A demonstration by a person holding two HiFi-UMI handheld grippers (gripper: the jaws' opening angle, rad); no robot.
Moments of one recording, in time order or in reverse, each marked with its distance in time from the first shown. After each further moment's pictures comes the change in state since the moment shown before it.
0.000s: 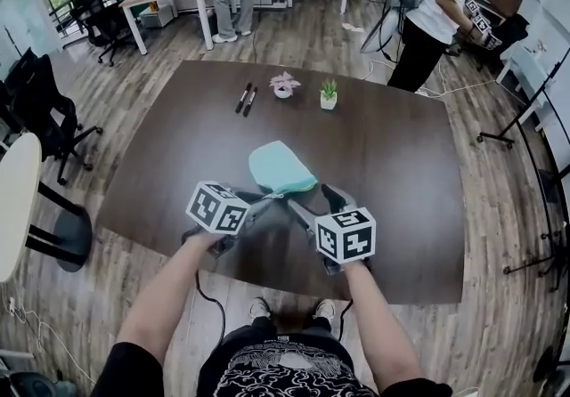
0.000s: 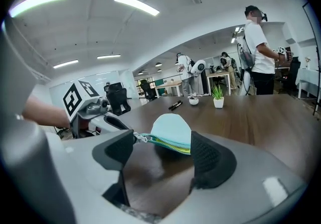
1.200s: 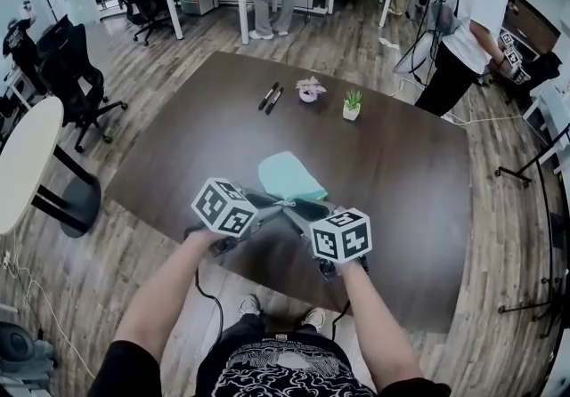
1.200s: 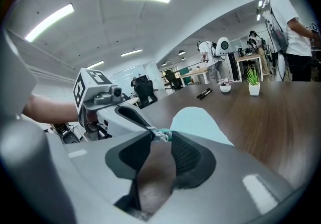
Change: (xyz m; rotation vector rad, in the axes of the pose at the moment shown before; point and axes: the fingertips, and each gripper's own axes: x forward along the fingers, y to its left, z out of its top) left arm -0.010 -0.027 0.002 0.002 -0.012 -0.011; right arm 0.022 0.051 -0.019 -0.032 0.138 0.345
